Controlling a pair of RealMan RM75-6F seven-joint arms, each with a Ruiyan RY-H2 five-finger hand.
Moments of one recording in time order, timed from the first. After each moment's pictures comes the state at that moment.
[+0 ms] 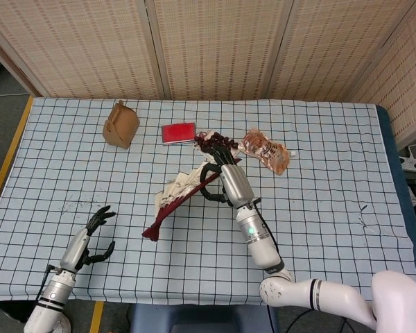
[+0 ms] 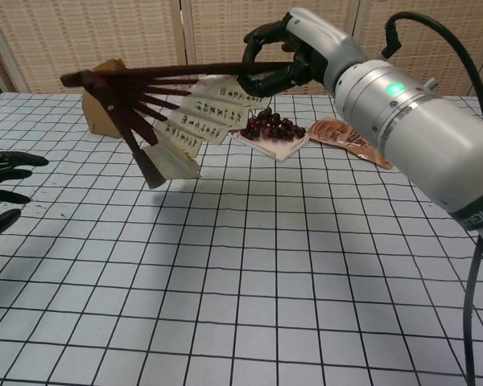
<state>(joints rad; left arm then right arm) -0.26 -1.43 -0.04 -1.58 1.48 1.26 -0.53 0.76 -1.82 0.48 -1.52 -1.11 1.11 -0.06</state>
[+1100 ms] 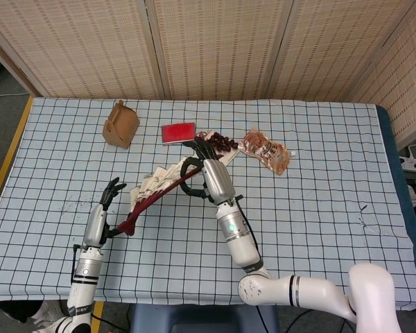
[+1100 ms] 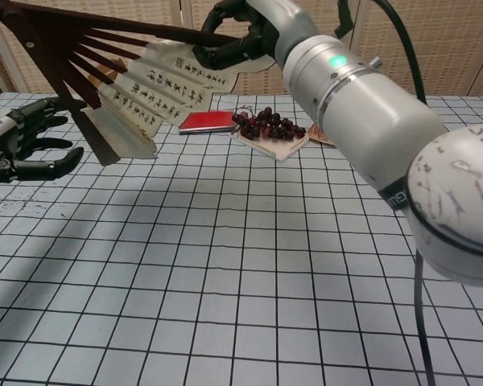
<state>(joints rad) -0.35 -1.71 -0.24 -1.46 1.34 1.32 -0.36 0.88 -1.91 0.54 -1.50 -1.03 1.16 -0.10</state>
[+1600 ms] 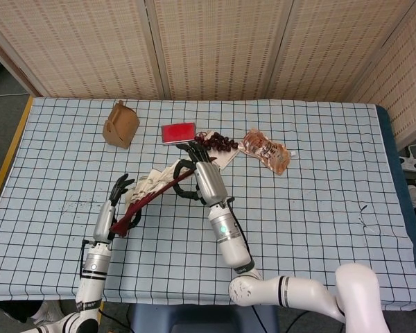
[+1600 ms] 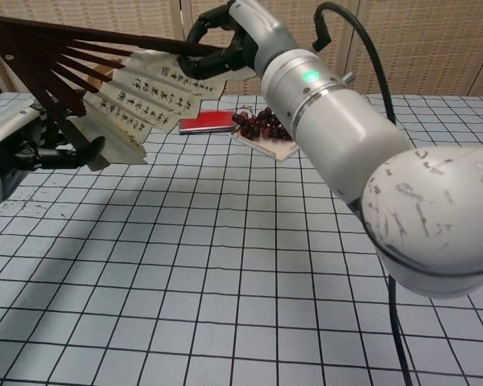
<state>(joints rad) -0.39 -1.73 -0.27 -1.51 1.30 1.29 -0.34 0.92 -1.98 0.54 -1.42 -1.03 1.18 -0.08</state>
